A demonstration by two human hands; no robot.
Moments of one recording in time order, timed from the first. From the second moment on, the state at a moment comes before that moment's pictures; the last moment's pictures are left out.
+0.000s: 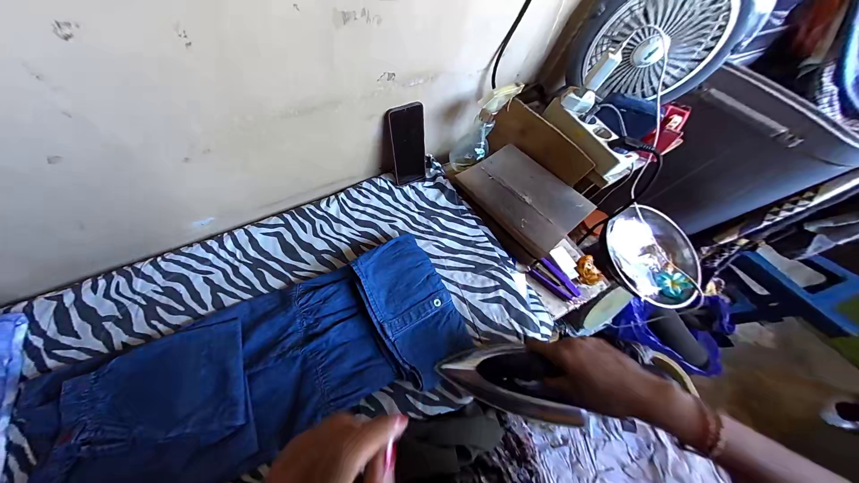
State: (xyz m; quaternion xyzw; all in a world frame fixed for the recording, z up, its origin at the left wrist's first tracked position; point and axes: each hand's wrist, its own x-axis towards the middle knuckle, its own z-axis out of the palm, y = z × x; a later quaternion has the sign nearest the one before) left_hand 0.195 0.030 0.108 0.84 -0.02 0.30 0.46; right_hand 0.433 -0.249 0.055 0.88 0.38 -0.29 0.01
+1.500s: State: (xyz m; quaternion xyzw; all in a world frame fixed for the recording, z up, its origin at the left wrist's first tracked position) left_hand 0.335 0.034 0.046 0.80 0.32 -0.09 0.51; right_hand 0.373 -0.114 -0.008 0.81 0.38 -0.05 -0.44
